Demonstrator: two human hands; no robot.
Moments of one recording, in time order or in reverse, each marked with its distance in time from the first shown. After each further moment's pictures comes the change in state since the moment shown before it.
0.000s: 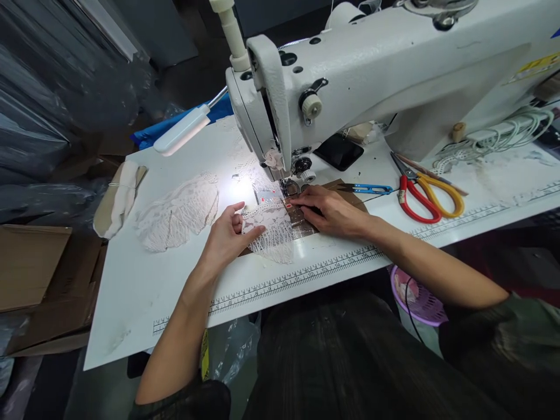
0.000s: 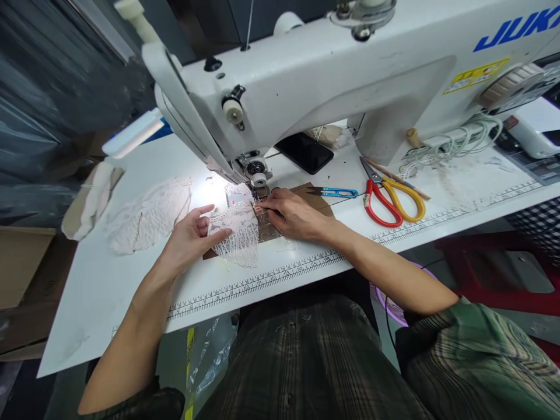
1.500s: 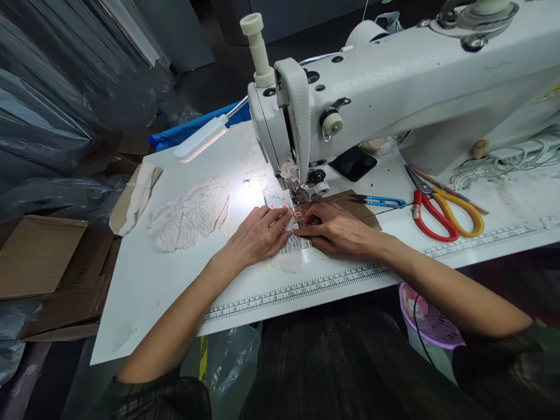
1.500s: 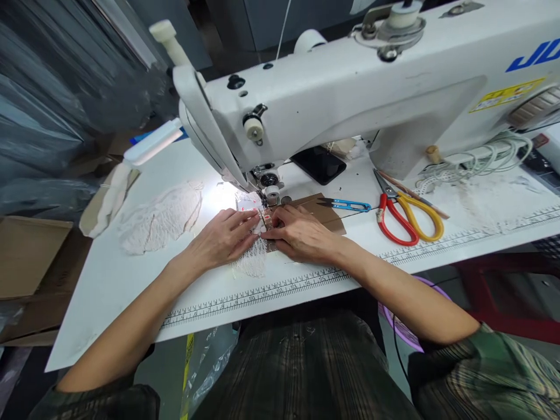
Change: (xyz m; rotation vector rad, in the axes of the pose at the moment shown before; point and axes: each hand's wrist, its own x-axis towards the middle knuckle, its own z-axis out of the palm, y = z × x) left_hand 0.032 0.007 0.014 0.889 -0.180 0.924; right_hand -0.006 -0.006 0.005 -0.210 -0.094 -0.198
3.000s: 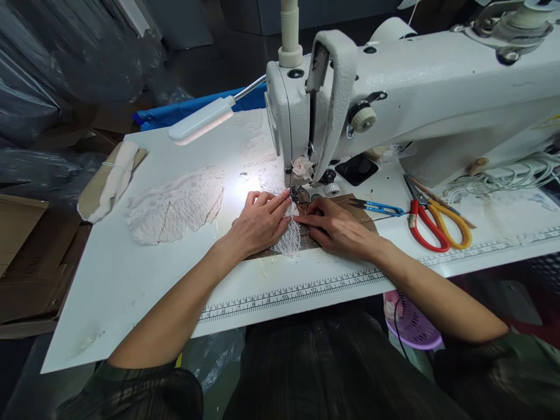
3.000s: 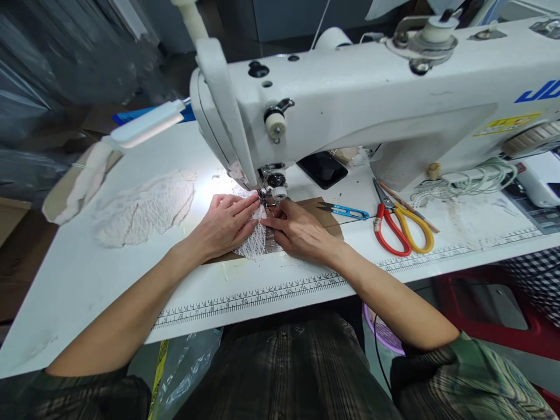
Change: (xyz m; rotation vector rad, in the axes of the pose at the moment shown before) left_hand 0.015 -0.005 0.014 0.110 0.110 -0.093; right_hand 0.004 0.006 0.002 0.069 0.097 0.109
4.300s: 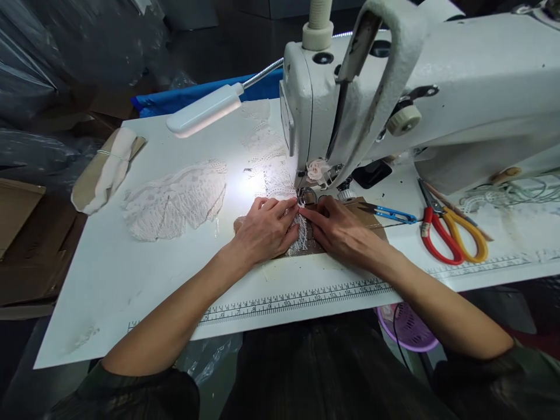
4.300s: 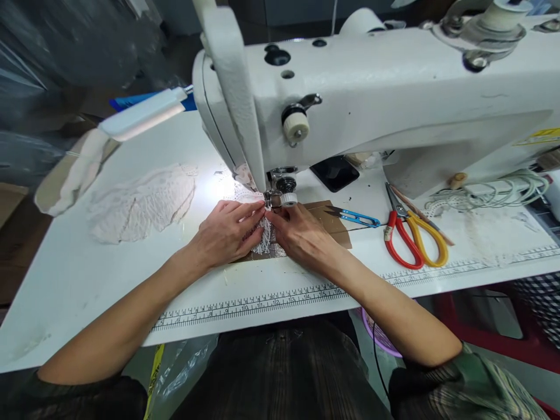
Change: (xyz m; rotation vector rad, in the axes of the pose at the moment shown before) left_hand -0.002 0.011 0.000 -0.088 0.043 -0.036; right_hand 0.011 -0.010 -0.003 -0.151 -0.073 0.023
